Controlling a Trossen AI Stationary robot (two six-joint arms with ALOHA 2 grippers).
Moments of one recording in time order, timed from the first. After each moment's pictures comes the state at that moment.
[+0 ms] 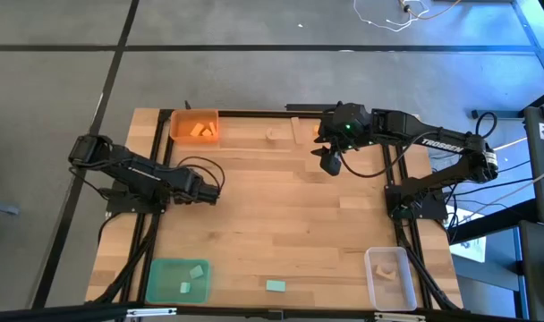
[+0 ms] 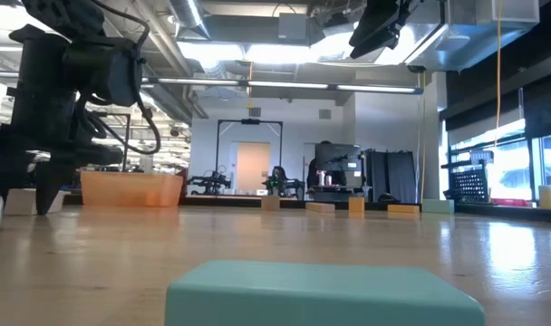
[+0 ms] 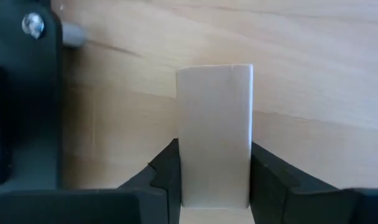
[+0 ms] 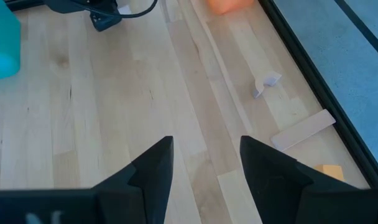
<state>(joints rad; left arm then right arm) -0.11 1.37 0.56 -0.90 -0.13 -1.85 -0.23 1.31 1.37 -0.86 0.01 0.07</state>
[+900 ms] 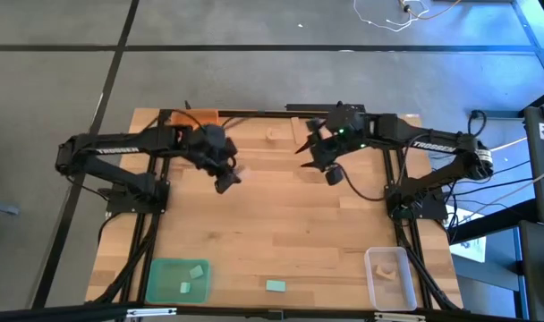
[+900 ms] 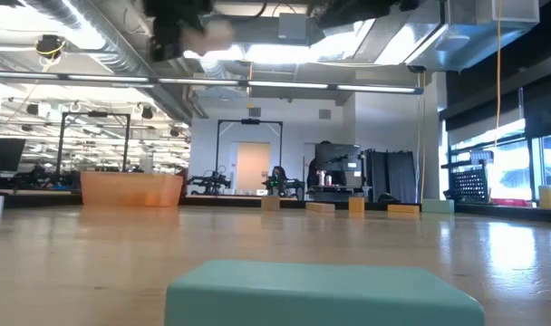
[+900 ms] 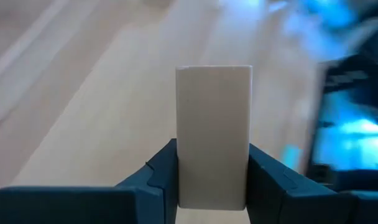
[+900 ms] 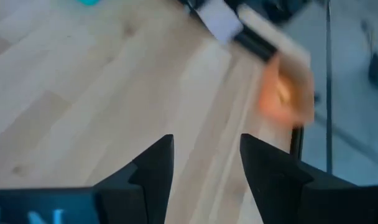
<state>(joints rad) 0.15 1.20 1.14 -0.70 0.22 -0.50 -0.16 1.38 1.37 -0.67 -0.19 -0.71</state>
